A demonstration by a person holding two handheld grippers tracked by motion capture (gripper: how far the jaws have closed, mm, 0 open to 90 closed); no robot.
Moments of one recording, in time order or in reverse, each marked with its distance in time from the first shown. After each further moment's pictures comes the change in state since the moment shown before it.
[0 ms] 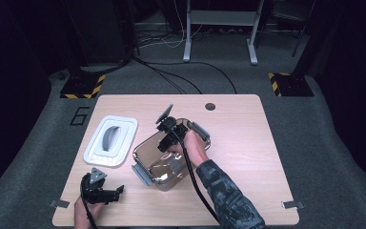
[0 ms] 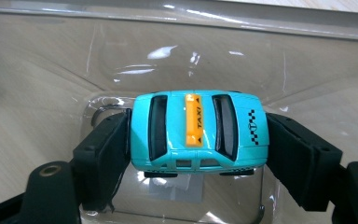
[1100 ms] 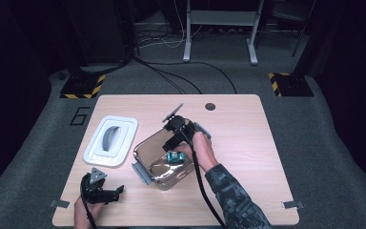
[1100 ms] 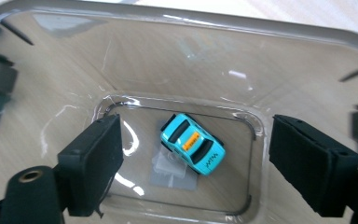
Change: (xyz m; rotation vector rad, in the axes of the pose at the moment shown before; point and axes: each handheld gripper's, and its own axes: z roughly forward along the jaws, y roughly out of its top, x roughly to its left) left arm 0.000 0.000 0.000 0.001 0.000 -0.001; right arm -0.003 -0.023 -0.036 -0.123 -0.005 0.001
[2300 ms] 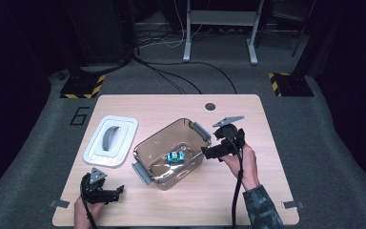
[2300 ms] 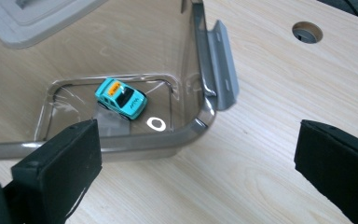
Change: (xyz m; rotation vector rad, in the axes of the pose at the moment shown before) left arm 0.000 0.000 0.000 0.000 0.000 0.000; right arm -0.056 -0.109 -0.076 -0.238 -0.115 0.141
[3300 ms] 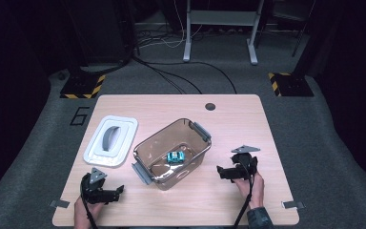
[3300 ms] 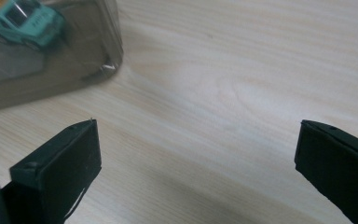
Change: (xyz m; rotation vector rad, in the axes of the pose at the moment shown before) left arm 0.000 0.000 0.000 0.000 0.001 0.000; right arm -0.036 -0.115 0.052 -0.026 -0.073 0.174
